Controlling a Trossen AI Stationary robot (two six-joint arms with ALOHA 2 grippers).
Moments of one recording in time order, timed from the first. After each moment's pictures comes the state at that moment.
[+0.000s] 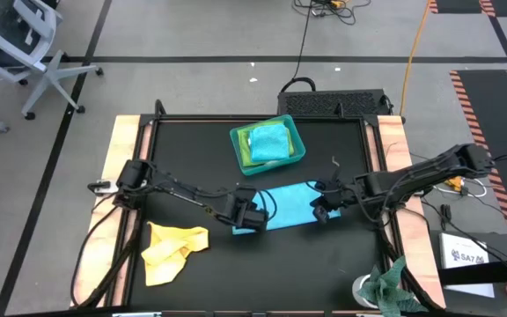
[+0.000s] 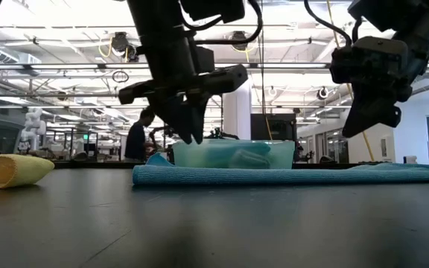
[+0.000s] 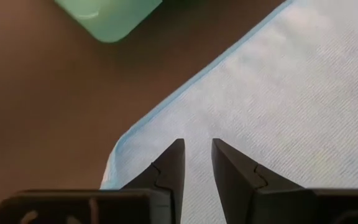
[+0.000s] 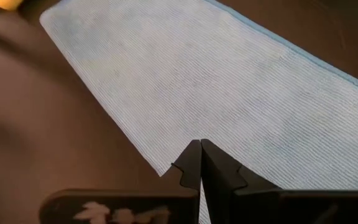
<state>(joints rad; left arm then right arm) -0.23 2.02 1.49 -0.84 -0.52 -1.23 0.17 1.07 0.47 -0.31 0.13 0.84</state>
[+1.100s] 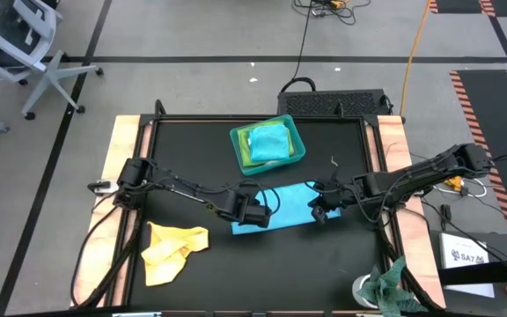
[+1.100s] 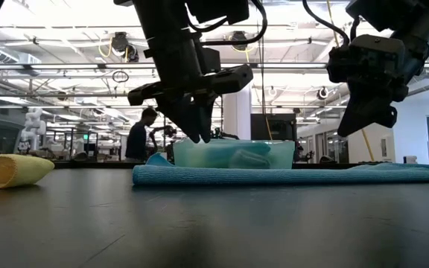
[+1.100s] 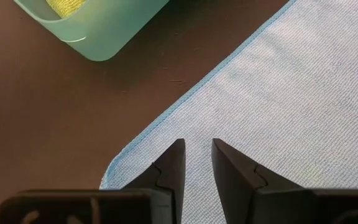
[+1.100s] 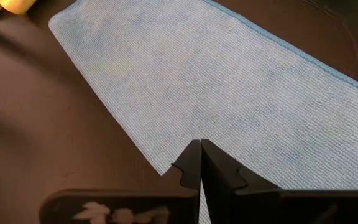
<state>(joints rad) -0.20 2.02 1.49 -0.79 -0.52 -1.16 0.17 1.08 0.47 -0.27 0.13 0.82</state>
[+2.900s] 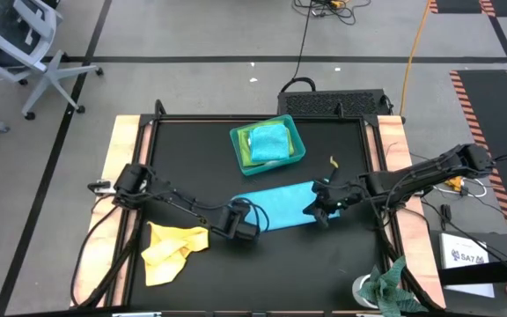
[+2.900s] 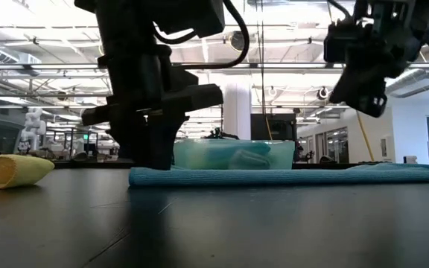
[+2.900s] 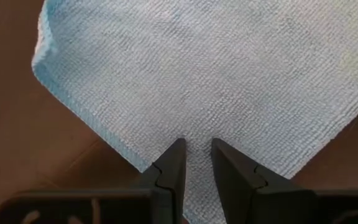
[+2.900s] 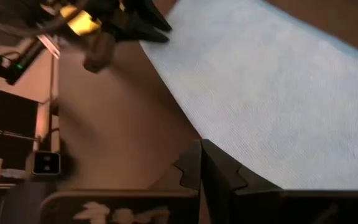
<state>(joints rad) -0.31 2.03 1.36 -0.78 -0.26 -1.24 0.17 1.04 0.47 -0.11 -0.03 0.80</state>
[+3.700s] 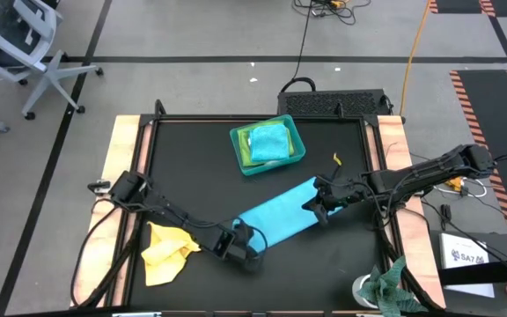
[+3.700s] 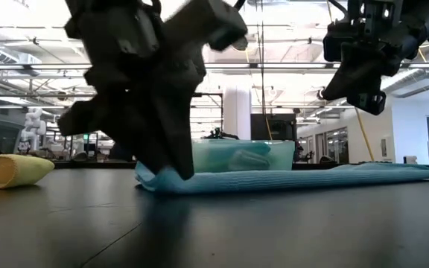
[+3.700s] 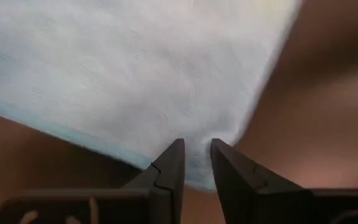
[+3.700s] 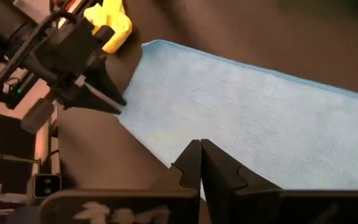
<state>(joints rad) -0.45 2.03 1.36 -0.49 -0.21 -1.38 0.16 1.01 0.47 -0.11 0.03 0.84</state>
